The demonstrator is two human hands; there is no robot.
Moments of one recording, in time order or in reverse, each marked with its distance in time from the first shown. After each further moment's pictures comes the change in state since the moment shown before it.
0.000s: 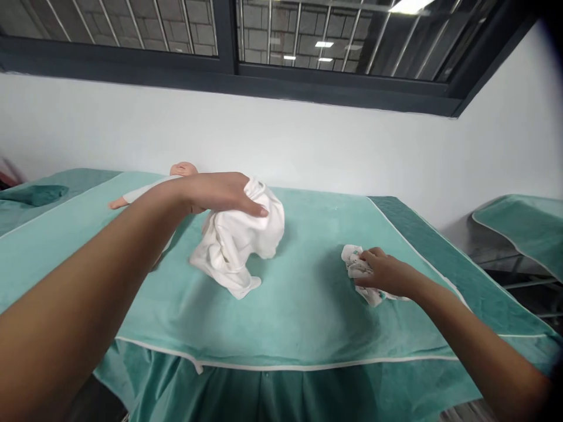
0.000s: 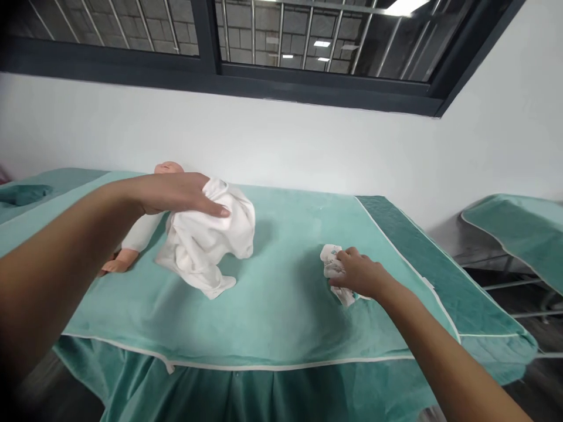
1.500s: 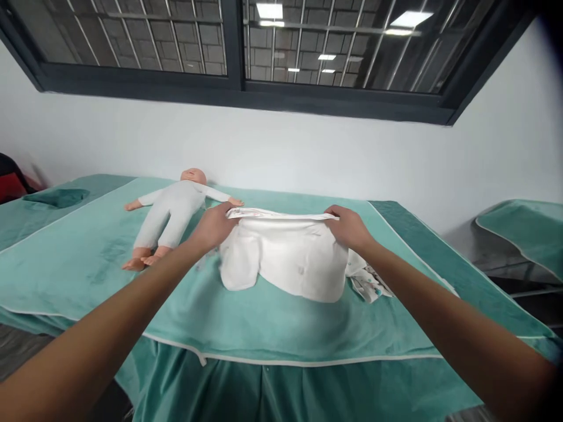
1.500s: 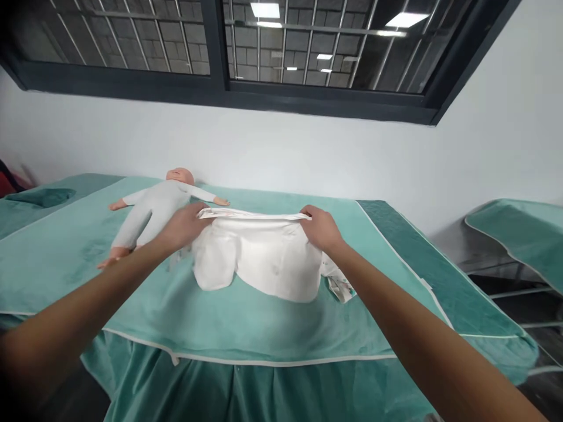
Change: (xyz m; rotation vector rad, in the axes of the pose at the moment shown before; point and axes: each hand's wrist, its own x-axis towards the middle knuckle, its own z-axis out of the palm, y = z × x) left_hand -0.007 -0.080 0.043 0.408 0.567 0.172; right_hand 0.053 -0.098 -0.062 0.480 0.379 -0.080
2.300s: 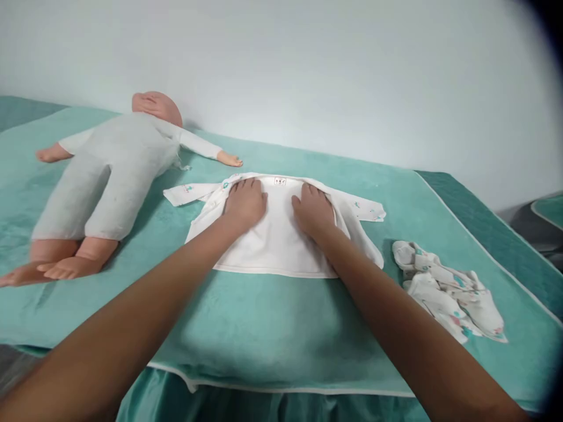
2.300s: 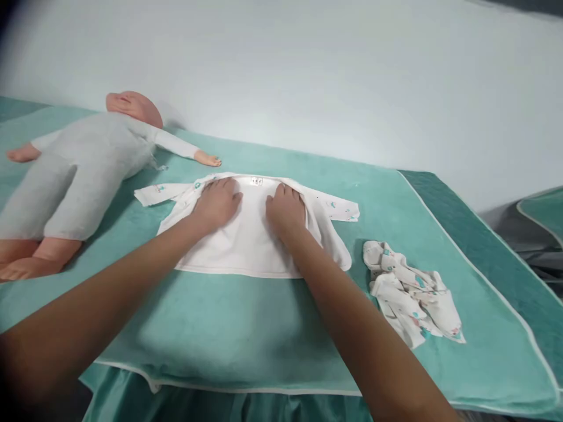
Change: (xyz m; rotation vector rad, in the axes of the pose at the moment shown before) left_hand 0.112 -0.074 0.168 0.355 -0.090 0.123; right_hand 0.068 -0.007 0.208 -0.360 -0.125 -0.033
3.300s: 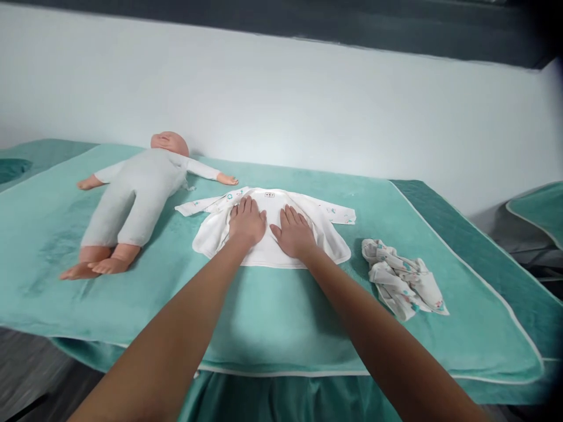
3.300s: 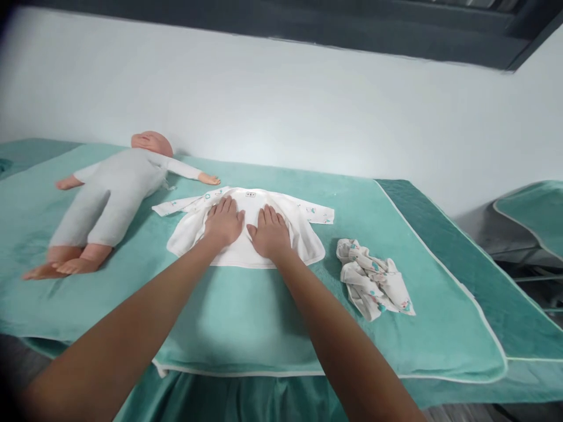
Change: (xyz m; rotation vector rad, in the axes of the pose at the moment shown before) left_hand -0.022 0.022 0.012 0.060 -0.030 -0.109; right_hand -0.047 0.006 -0.003 -0.005 -0.084 -0.212
